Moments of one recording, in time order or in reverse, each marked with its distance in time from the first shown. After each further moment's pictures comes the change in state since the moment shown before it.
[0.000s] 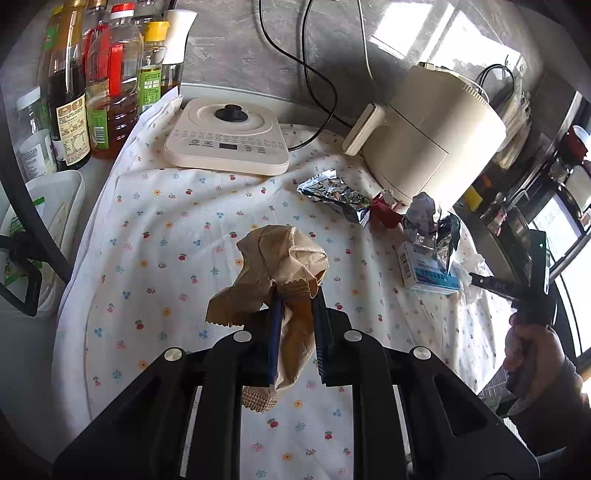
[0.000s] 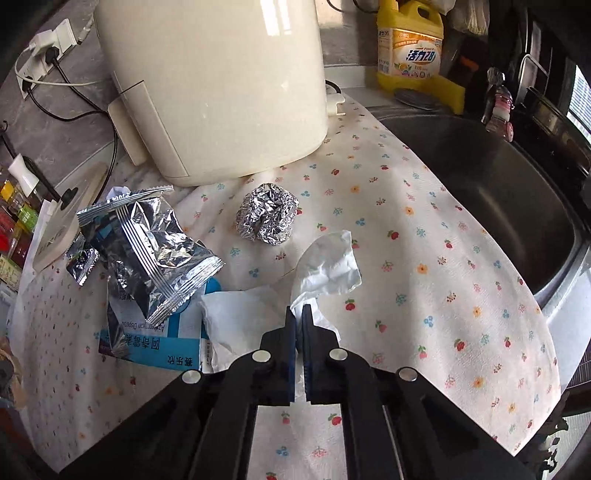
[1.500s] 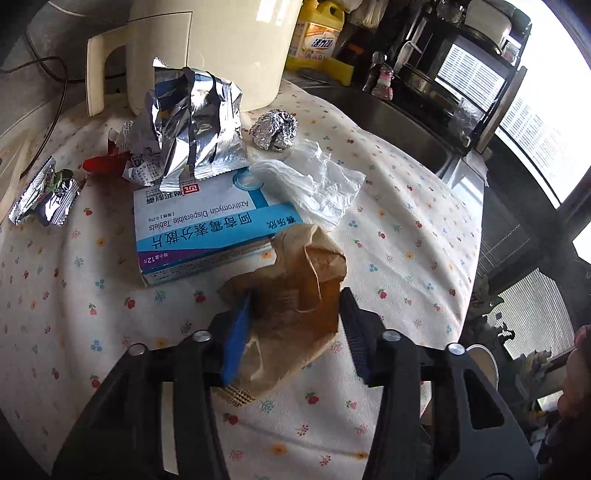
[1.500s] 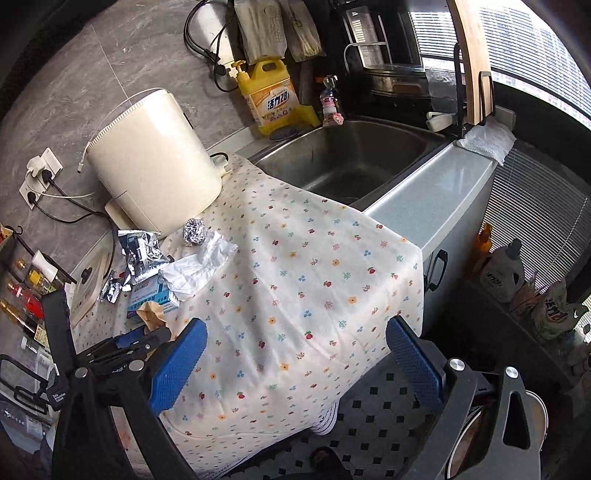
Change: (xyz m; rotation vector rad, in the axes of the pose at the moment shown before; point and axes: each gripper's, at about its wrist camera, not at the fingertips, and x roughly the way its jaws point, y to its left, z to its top) left arm 0.127 -0.205 -0.036 0.485 0.258 -0.269; right arm -0.153 -0.099 -0.126 0.348 -0.192 -0.021
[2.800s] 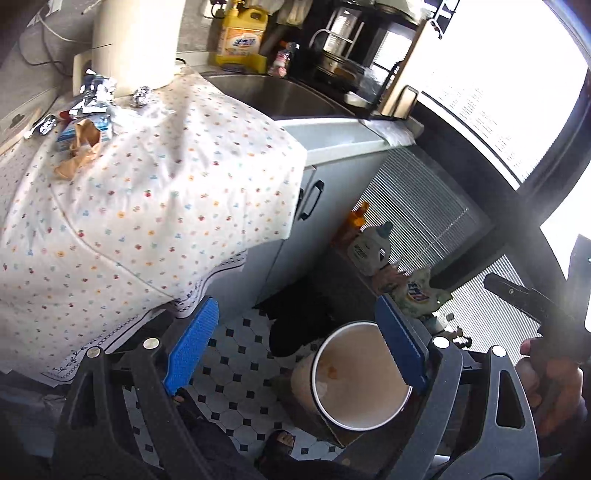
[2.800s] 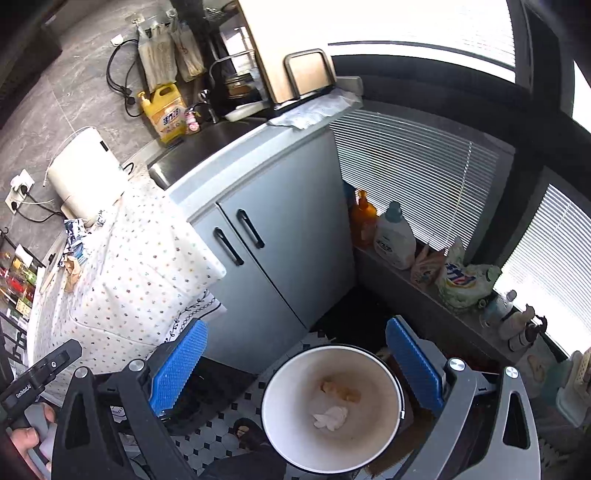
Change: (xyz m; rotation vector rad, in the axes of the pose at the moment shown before) left arm -0.066 -0.282 -0.145 -0.103 -0.074 0.022; right arm -0.154 -0.295 -0.075 0.039 0.002 -0.112
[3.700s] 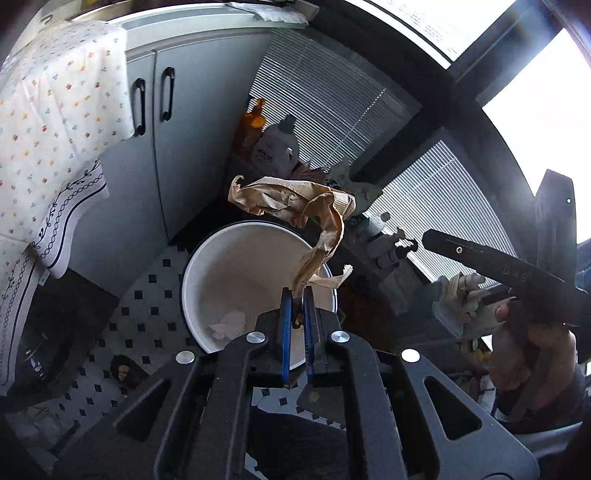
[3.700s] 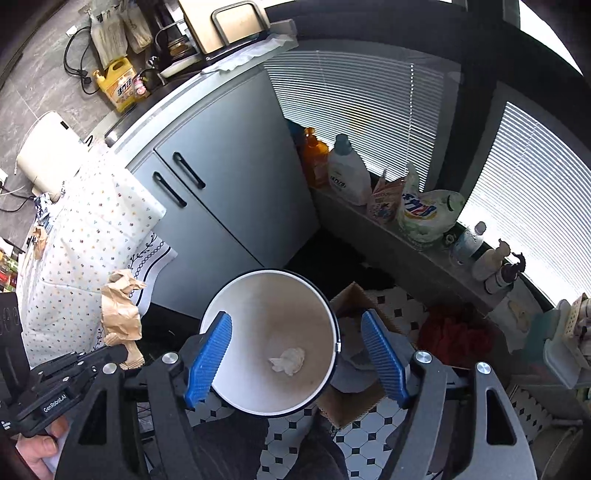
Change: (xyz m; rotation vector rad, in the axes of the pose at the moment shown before) left arm 0.091 -0.151 -0.101 0.218 0.332 -0.272; right arm -0.009 -0.133 -0.080 0.112 0.172 -0.089
